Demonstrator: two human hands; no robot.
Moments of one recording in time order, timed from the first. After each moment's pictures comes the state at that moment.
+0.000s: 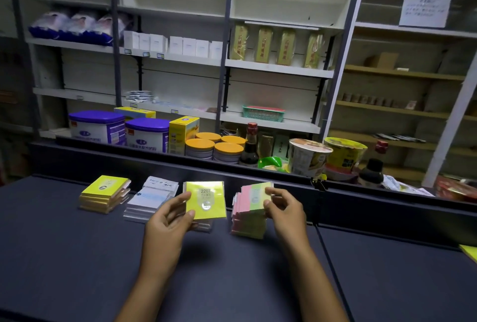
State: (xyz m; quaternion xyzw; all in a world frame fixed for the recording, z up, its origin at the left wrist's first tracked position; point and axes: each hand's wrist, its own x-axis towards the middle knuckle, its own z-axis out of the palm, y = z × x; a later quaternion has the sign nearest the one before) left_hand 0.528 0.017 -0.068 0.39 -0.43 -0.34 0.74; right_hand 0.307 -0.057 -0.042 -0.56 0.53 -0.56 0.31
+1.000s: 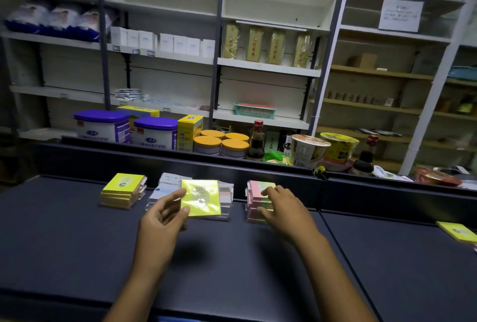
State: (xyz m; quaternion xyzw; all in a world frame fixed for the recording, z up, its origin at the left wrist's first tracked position) left_hand 0.598 0.058 -0.062 0.41 -0.47 -0.33 0.71; right_hand 0.347 -0.007 -0.019 -0.77 0.61 -0.19 -0.06
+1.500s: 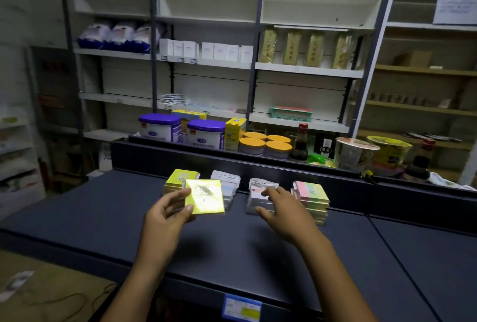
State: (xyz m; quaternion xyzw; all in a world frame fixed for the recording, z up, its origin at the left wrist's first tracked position) left_hand 0.690 0.111 -0.052 0.44 -0.45 -0.30 0.72; right_hand 0.450 0.021 -0.023 -0.81 0.54 -0.21 0.00
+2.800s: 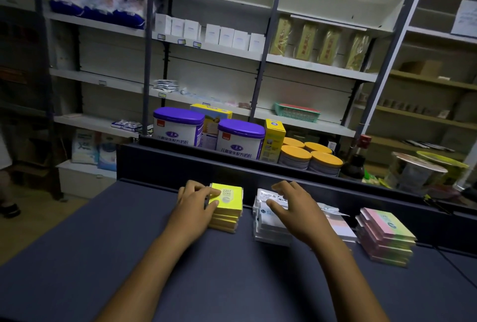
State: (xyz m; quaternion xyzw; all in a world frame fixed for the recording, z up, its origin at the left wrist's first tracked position) left_hand 0.852 -0.075 -0.072 0.62 -0.66 -0.12 0.40; right_hand 0.609 -0.083 -0.023 -0.78 0.58 -0.25 0.01
